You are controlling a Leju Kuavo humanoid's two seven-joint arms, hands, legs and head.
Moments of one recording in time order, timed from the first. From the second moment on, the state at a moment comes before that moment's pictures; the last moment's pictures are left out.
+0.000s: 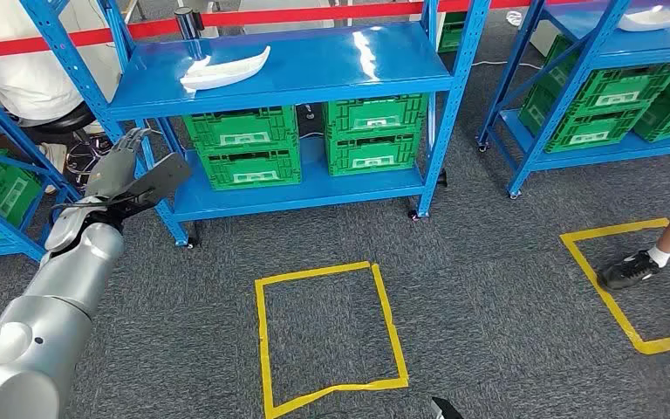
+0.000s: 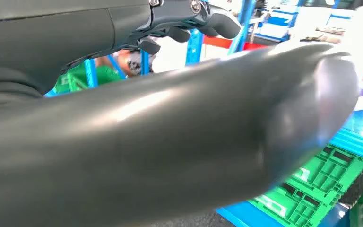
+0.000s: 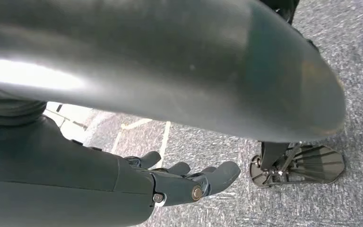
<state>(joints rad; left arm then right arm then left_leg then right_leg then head) -1.03 -0.09 0.16 -0.31 -1.25 0.05 -0.27 -0.03 0.03 -0.05 -0.14 -0.19 0.03 0.26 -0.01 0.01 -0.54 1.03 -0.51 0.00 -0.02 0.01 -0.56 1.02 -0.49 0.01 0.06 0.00</state>
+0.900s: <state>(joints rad) -1.04 -0.07 0.07 -0.29 -1.24 0.03 -0.27 -0.03 0.04 -0.05 -0.15 -0.19 0.01 0.30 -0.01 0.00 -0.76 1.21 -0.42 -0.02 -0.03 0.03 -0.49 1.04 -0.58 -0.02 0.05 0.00</state>
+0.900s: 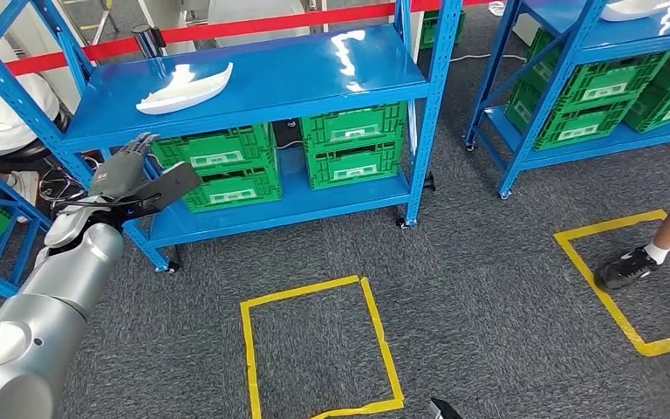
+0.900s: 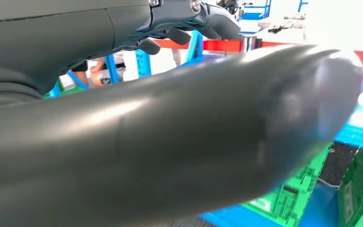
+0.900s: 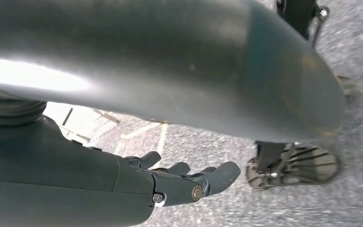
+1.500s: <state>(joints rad) -1.03 -0.06 0.04 -0.29 -1.19 0.04 -0.27 -0.02 0.04 -0.06 -0.16 -0.19 0.01 0.33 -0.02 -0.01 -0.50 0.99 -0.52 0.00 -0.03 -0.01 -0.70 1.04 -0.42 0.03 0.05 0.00</state>
